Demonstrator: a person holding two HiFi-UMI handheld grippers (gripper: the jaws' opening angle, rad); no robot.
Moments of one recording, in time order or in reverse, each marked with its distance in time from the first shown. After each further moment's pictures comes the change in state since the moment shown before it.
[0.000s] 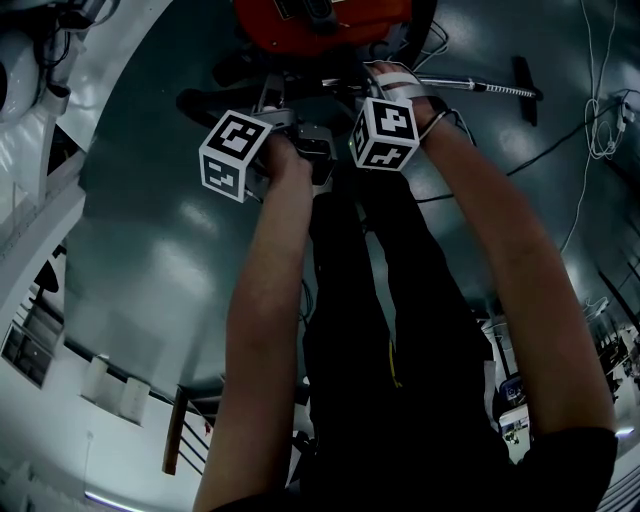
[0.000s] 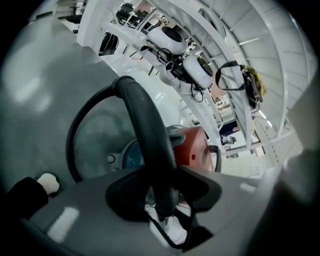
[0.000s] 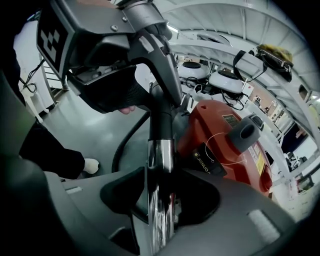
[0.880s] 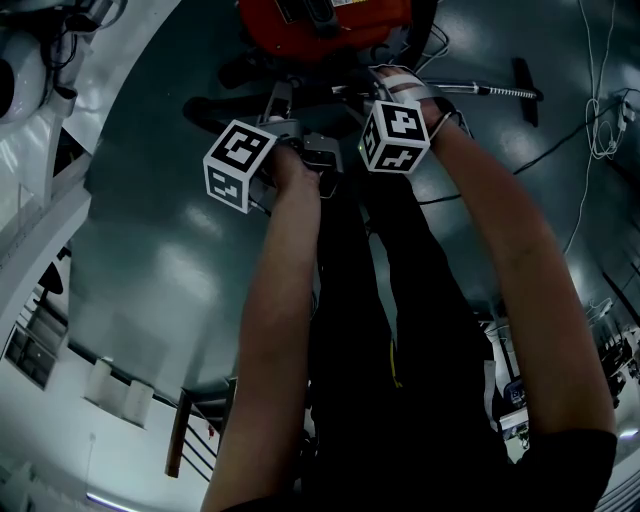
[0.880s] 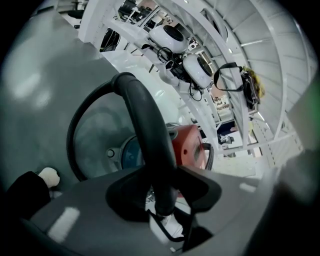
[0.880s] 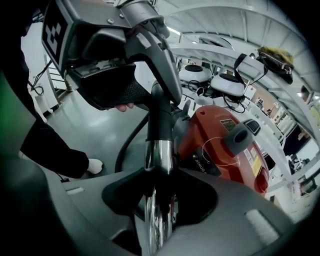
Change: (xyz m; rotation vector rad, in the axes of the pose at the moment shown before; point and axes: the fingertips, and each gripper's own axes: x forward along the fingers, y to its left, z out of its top) left arm -0.021 -0.009 -0.010 -0.026 0.036 -0.022; right arm -0.016 0.004 0.003 -0.016 -0.028 0.026
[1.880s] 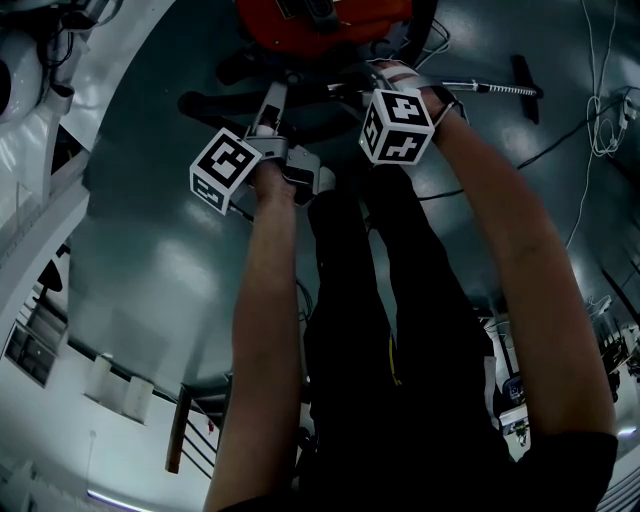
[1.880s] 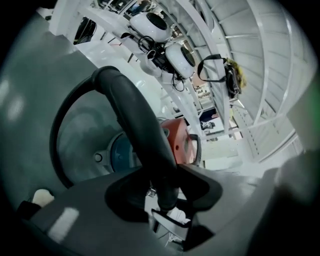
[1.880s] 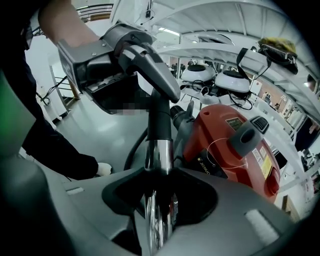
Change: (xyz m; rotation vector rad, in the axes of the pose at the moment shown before) left arm -0.002 -0.006 0.002 0.162 0.123 -0.189; right arm 0.000 0.004 0.004 0.015 -0.033 0.109
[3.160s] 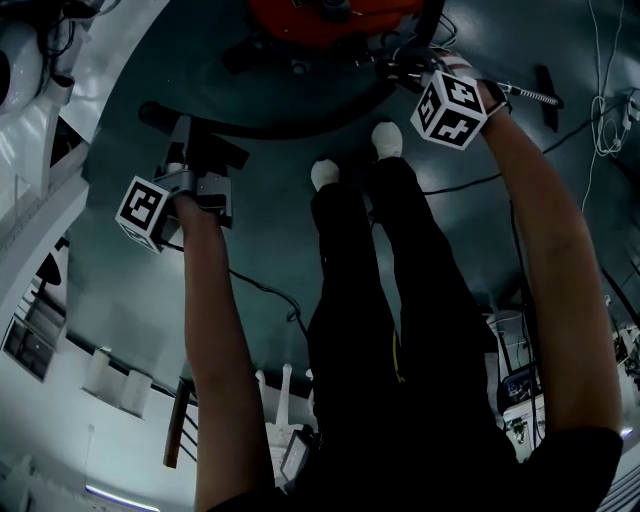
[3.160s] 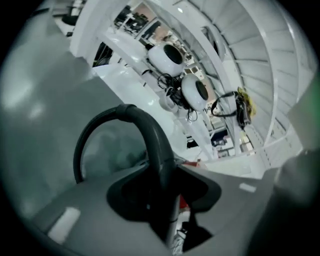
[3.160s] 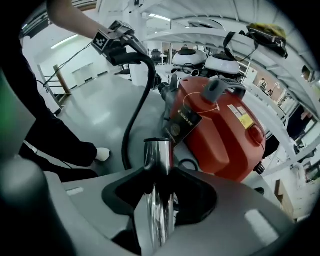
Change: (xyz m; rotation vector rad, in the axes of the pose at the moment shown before) left arm -0.106 0.061 0.118 -0.100 -0.188 0.115; right arm -0.024 -0.017 -0.081 0.067 0.144 -0.035
